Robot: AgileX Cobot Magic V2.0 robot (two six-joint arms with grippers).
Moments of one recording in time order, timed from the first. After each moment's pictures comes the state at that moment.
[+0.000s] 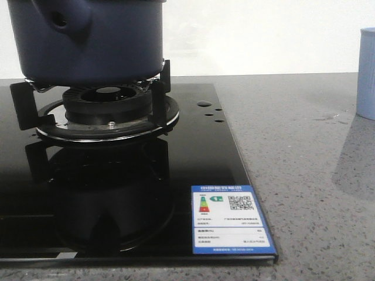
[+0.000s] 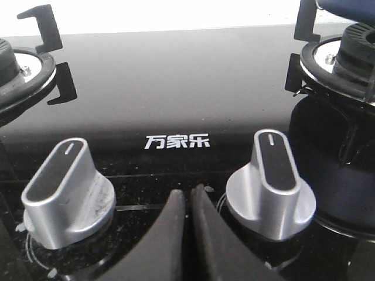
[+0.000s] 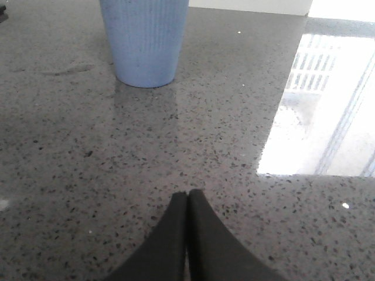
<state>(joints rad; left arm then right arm) 0.00 0.00 0.00 -0.04 0.33 0.05 -0.13 -0.01 0.01 0.07 0.32 -0.18</state>
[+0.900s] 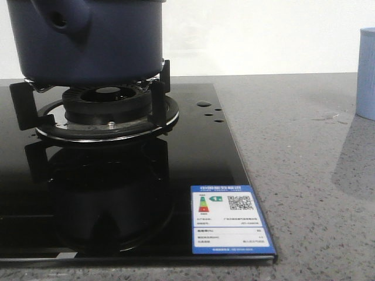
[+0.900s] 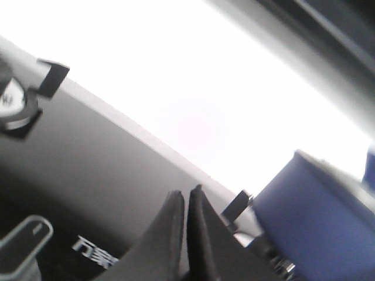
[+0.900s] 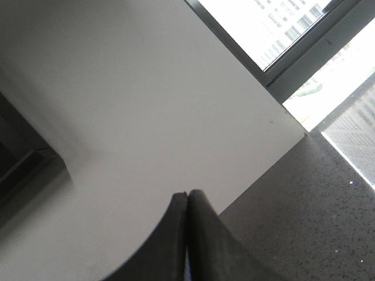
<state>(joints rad) 0.00 0.00 0.00 -0.77 -0.03 0.04 -0.12 -0.01 0.01 0.76 -0.28 -0.04</state>
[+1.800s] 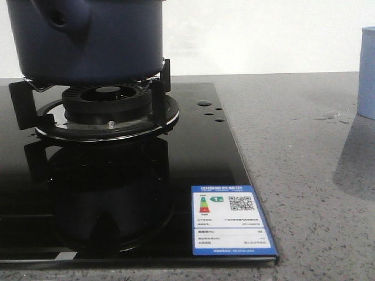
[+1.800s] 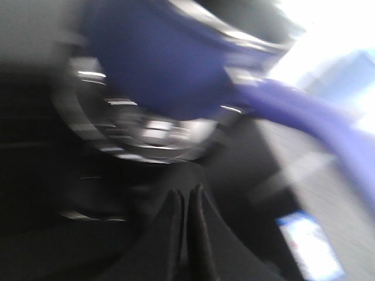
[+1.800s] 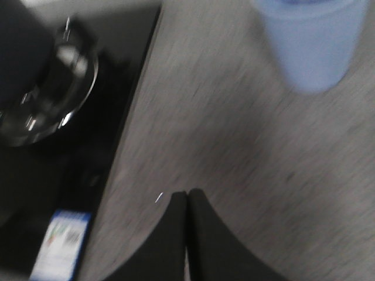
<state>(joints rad) -0.18 0.66 -0.58 -0.81 0.69 0.40 -0.06 0.55 -0.67 0.54 0.94 -0.21</state>
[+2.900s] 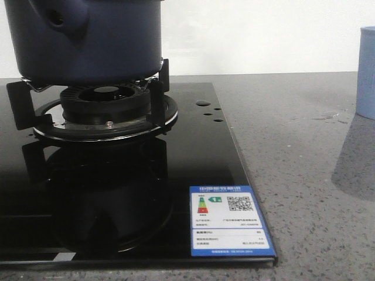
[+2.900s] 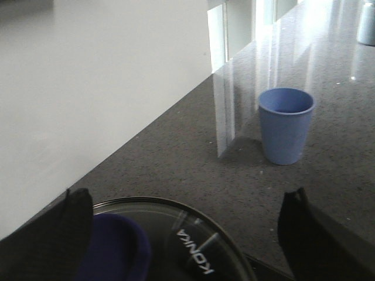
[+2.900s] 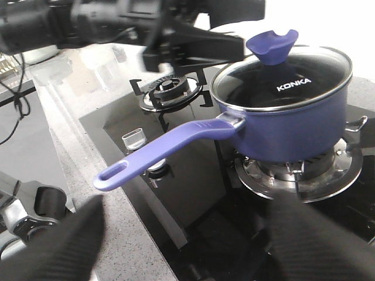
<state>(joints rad) -0.23 1.25 -1.08 -1.38 0.73 1.58 -0.03 0.64 -0.72 1.32 1.08 -1.07</state>
